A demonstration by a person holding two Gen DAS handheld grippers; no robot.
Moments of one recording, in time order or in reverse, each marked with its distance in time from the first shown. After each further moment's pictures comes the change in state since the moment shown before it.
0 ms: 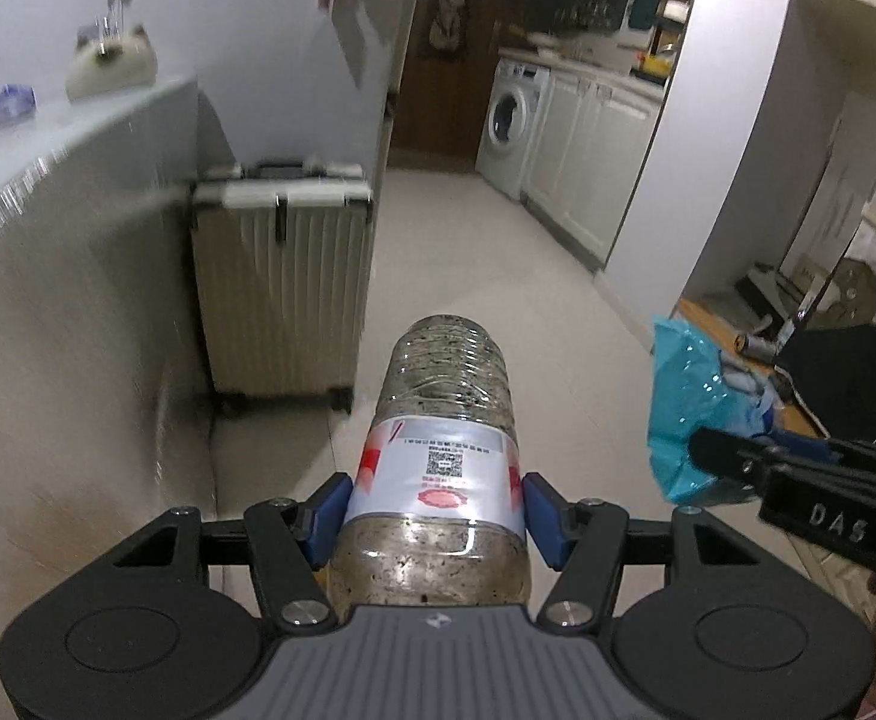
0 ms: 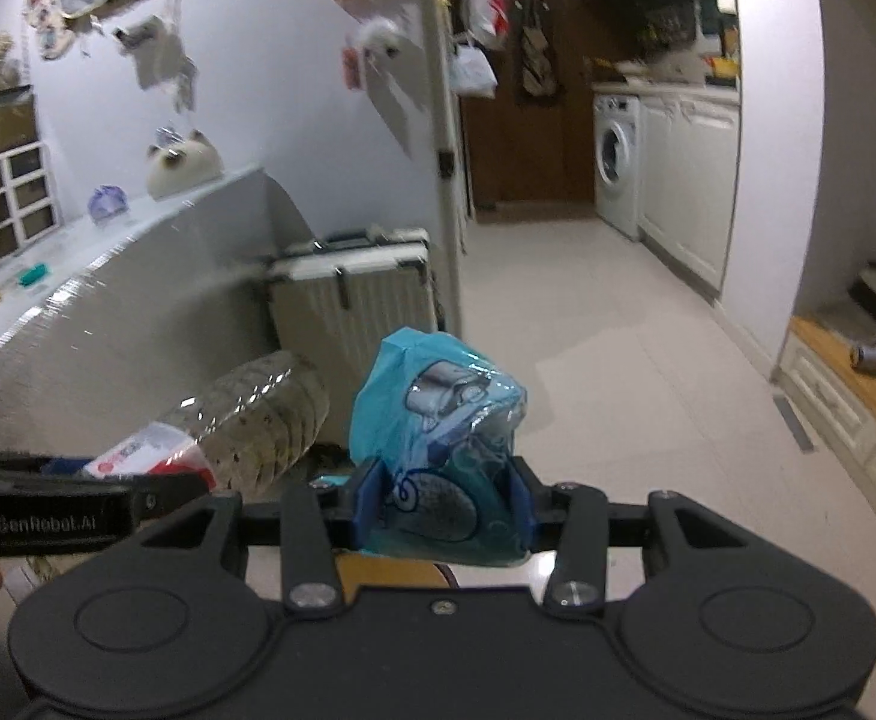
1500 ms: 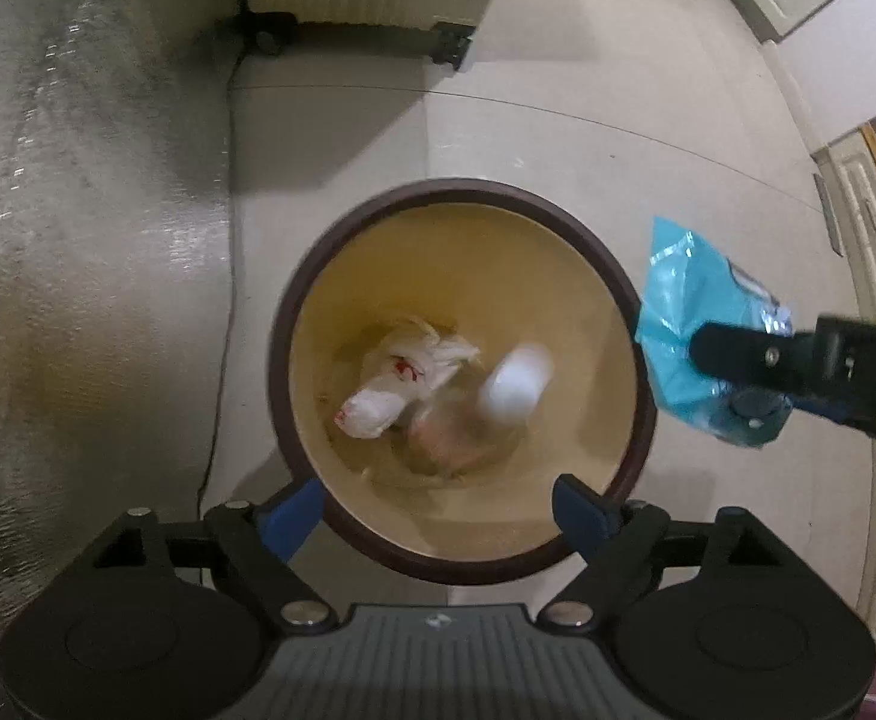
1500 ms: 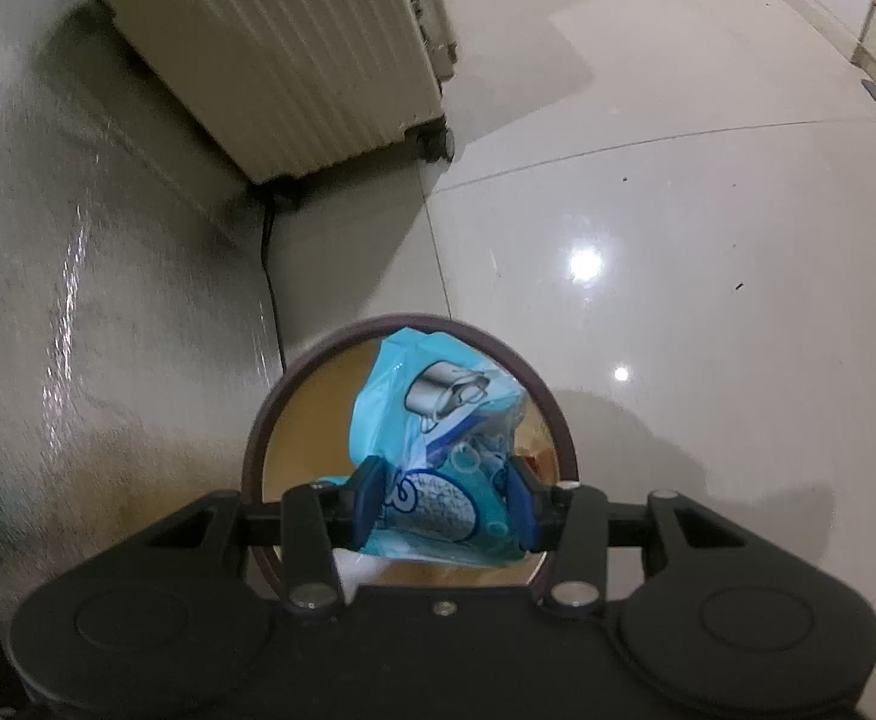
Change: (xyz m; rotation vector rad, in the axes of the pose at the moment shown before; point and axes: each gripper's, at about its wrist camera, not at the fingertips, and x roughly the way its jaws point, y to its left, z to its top) left arm 0.316 0.146 -0.096 -0.227 0.641 0.067; right arm 0.352 0.039 -0.107 0.198 0.633 0.024
